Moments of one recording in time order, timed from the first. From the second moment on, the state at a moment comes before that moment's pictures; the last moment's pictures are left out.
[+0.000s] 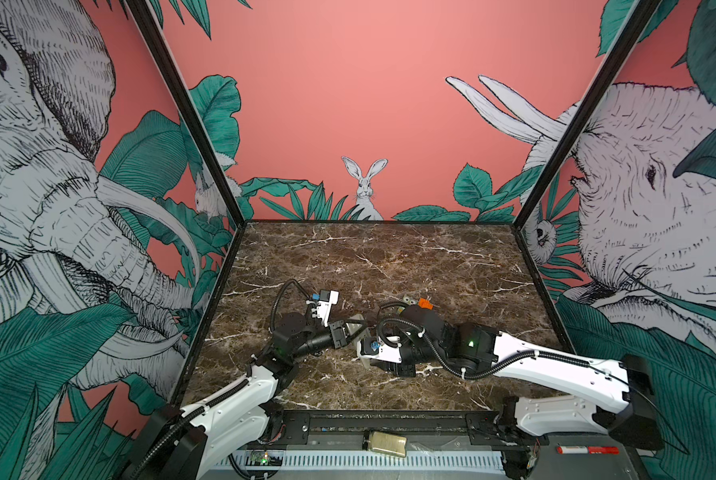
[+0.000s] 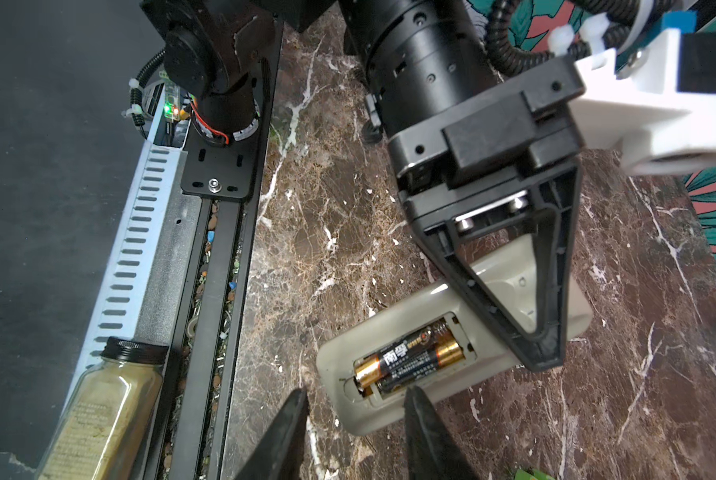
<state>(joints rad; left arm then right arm) -0.57 0.94 0.22 0.60 0.68 -0.99 1.18 1.24 1.02 -0.52 -0.18 -0.48</state>
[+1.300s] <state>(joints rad) -0.57 0.93 0.22 0.58 0.69 -0.98 1.19 1.34 1.02 -0.50 -0.11 -0.56</state>
